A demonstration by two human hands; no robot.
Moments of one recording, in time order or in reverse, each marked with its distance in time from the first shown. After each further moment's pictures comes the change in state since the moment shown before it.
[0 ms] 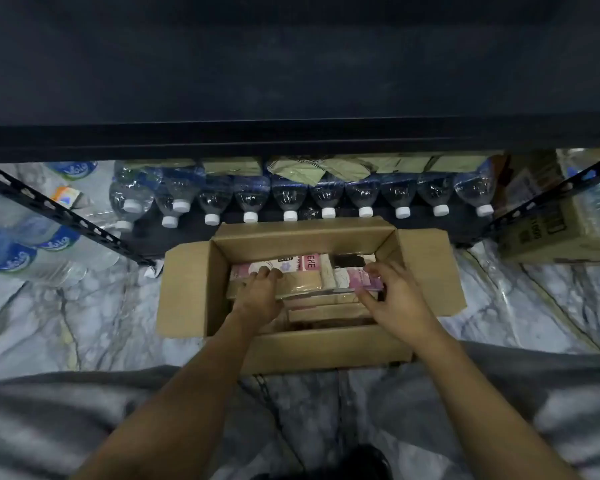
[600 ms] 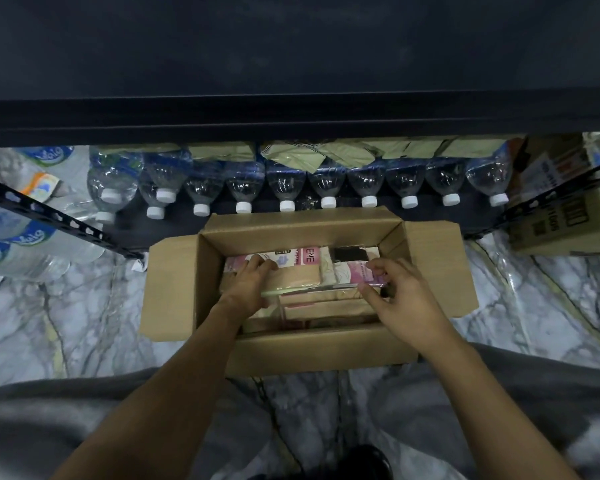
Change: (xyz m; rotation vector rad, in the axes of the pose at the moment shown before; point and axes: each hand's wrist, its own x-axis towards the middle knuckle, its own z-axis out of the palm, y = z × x) left_hand 0.027 -0.029 0.013 -0.056 -0.059 0.061; right_hand 0.007 0.006 0.002 0.110 0.054 -0.032
